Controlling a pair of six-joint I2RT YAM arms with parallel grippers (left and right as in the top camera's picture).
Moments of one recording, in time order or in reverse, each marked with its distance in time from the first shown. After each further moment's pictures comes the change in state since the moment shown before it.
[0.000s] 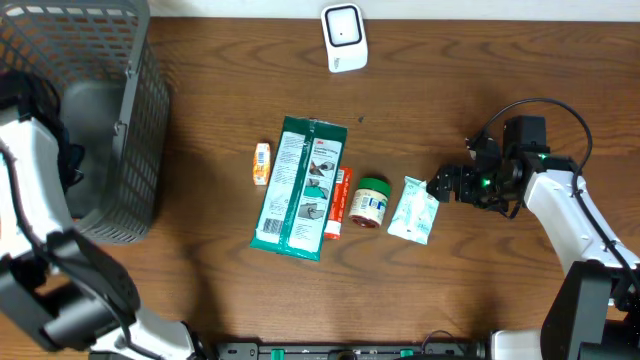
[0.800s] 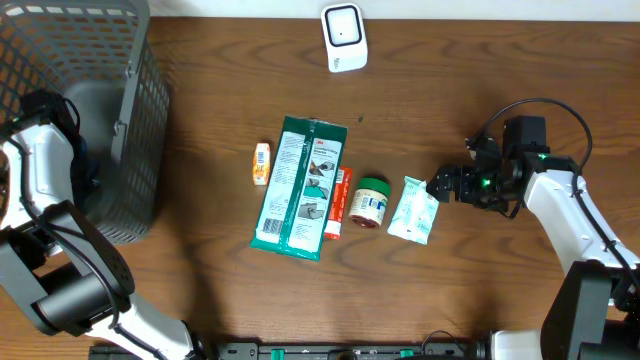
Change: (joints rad) left arm 0.008 0.058 -0.129 0.146 0.007 -0.051; right arm 0.000 0.000 0.000 0.000 0.000 0.000
